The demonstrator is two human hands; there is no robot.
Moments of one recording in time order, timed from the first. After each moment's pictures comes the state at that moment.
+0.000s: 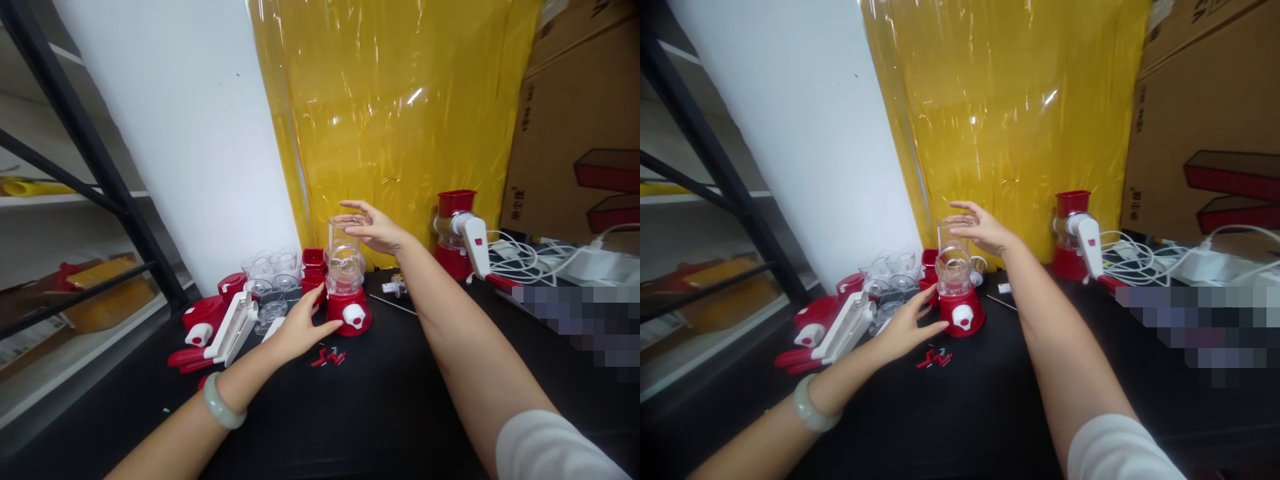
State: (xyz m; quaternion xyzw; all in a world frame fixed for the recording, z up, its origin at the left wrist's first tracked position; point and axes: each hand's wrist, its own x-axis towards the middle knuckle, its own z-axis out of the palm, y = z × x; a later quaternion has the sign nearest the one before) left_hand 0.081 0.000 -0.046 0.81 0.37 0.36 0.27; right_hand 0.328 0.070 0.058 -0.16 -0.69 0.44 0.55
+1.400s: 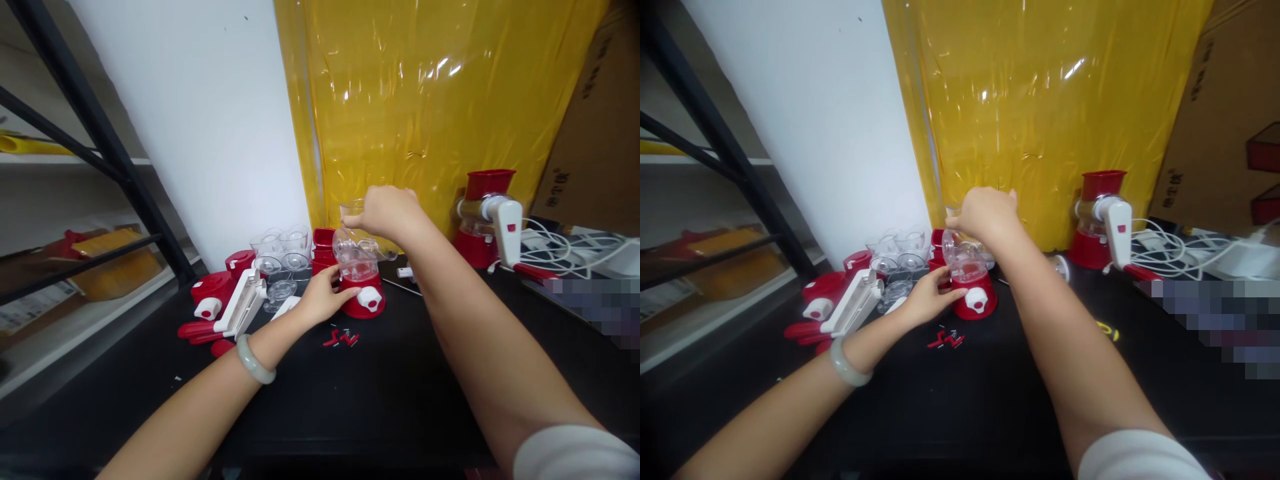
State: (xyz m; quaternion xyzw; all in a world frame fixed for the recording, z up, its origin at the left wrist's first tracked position) left_hand 0.105 0.018 -0.046 0.78 0.39 0.38 0.29; right_hand 0.290 0.052 0.076 -0.51 -0.73 0.00 0.45
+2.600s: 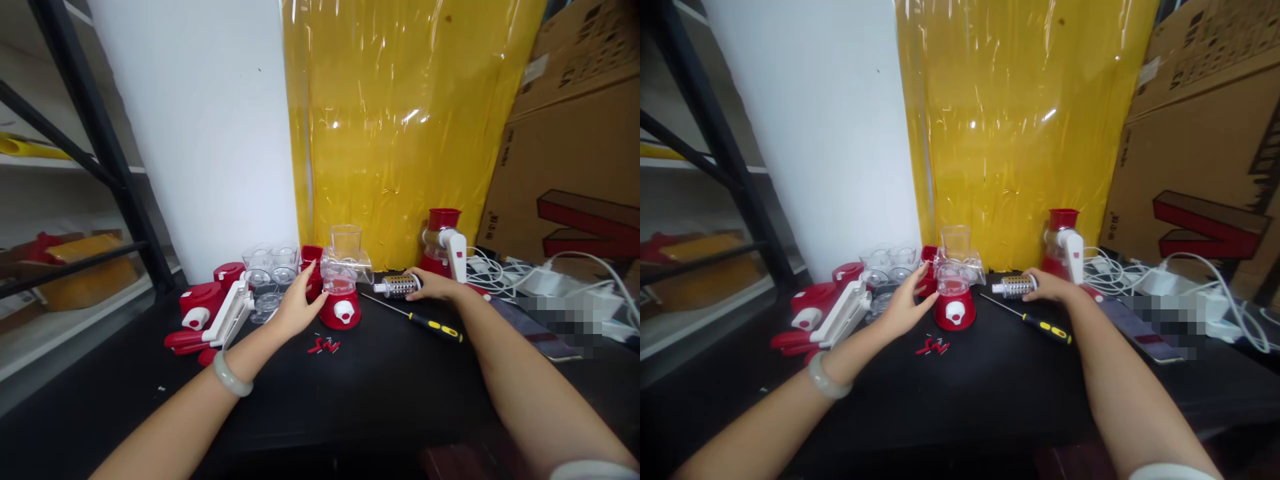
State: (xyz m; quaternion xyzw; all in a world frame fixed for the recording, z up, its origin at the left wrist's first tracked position) left_hand 0.078 0.011 -0.040 0.80 0.34 0.46 0.18; right_hand 0.470 0.030 -0.051 -0.61 -0.71 0.22 0.27
